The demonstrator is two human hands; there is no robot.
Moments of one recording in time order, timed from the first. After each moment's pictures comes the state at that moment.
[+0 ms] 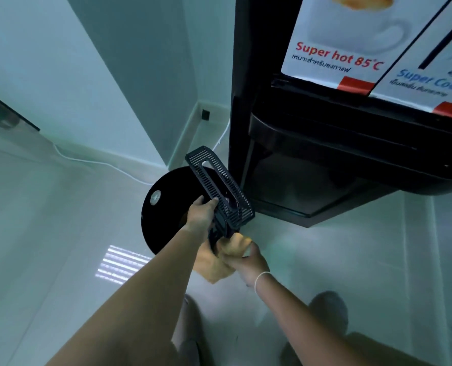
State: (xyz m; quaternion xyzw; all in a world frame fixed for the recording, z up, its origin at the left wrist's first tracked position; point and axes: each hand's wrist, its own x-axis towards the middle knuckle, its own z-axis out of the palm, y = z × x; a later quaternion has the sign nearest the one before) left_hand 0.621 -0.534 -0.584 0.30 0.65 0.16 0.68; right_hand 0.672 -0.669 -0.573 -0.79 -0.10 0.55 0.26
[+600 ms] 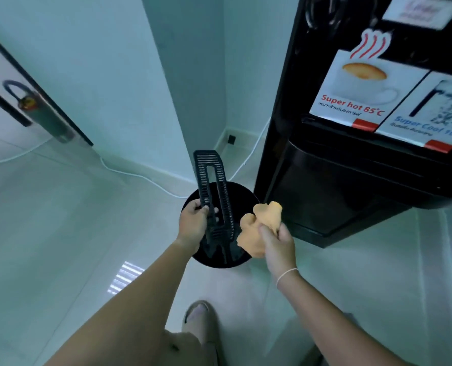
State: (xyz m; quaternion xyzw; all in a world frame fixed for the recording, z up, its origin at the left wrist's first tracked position) left_hand 0.543 -0.534 -0.512 0.40 0.59 0.27 0.64; right_hand 0.659 -0.653 -0.491 -0.71 -0.10 0.43 0.55
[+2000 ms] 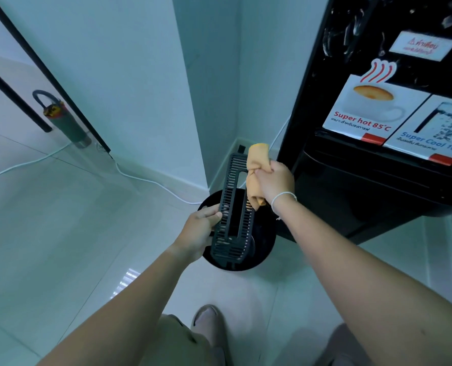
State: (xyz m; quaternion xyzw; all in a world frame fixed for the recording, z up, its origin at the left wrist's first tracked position) left_hand 0.500 -0.543 -0.451 0.46 0.47 0.19 0.73; right_hand 0.677 -0.537 -0.422 -0.80 -0.29 0.28 0.44
